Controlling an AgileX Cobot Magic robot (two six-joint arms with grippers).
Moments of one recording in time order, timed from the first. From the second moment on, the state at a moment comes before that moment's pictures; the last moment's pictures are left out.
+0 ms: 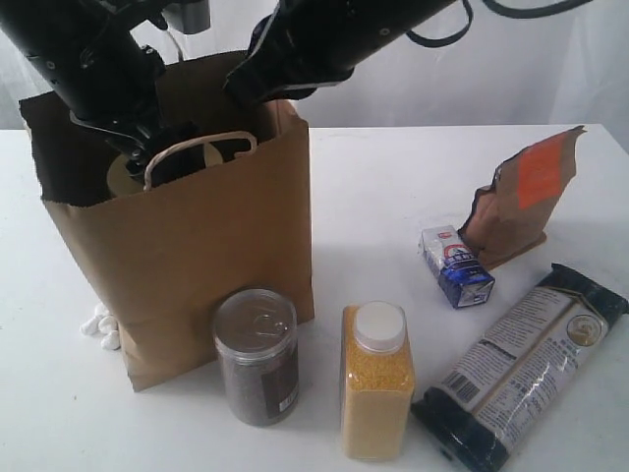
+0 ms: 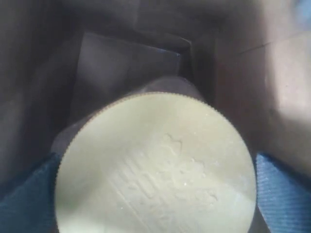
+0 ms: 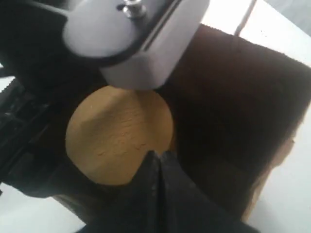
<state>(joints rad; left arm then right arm) -0.47 1.62 -1.61 -0.27 1.30 0.55 0.54 1.67 -1.62 0.65 0.91 -0.79</state>
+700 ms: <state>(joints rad) -0.47 1.62 -1.61 -0.23 1.28 0.55 0.67 1.78 -1.72 0.59 0.95 -0.76</state>
